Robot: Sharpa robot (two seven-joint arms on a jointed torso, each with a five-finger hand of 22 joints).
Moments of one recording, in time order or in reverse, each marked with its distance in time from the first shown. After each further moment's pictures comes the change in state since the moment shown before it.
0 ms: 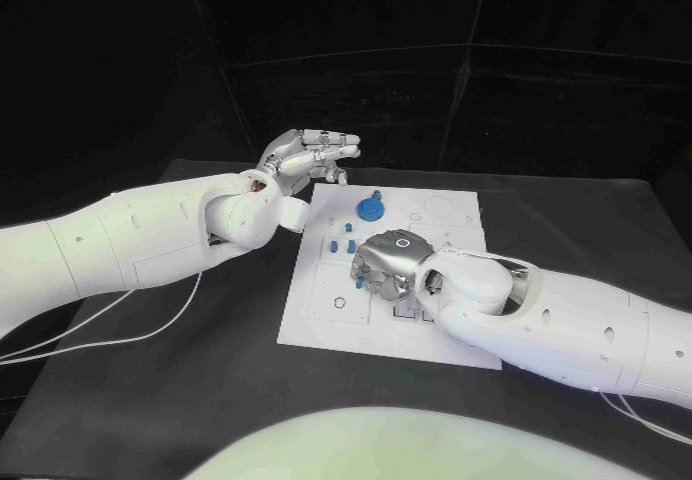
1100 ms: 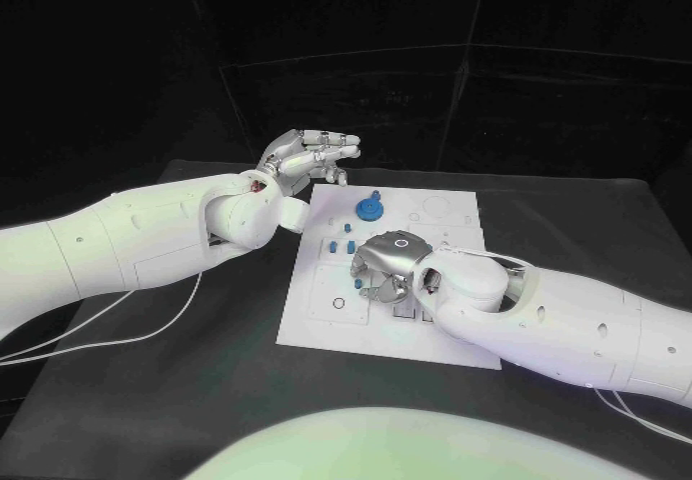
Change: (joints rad) left arm 0.000 0.005 0.000 -0.005 0.000 0.004 -0.002; left_hand 0.000 0.000 -0.003 -0.003 0.000 -0.011 0.004 0.000 -0.001 -0.007 0.000 0.004 0.000 0.000 0.000 0.000 -0.003 0.000 0.000 0.000 0.000 -0.001; right arm 0.000 0.010 0.000 -0.023 0.012 0.024 -0.005; right_hand -0.146 -0.065 -0.098 0.017 0.058 -0.111 0.025 -0.030 -0.005 -0.143 0.036 -0.073 -0.007 -0.018 0.018 -0.031 -0.044 0.016 -0.059 0.027 -0.112 -0.171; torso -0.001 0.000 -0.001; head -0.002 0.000
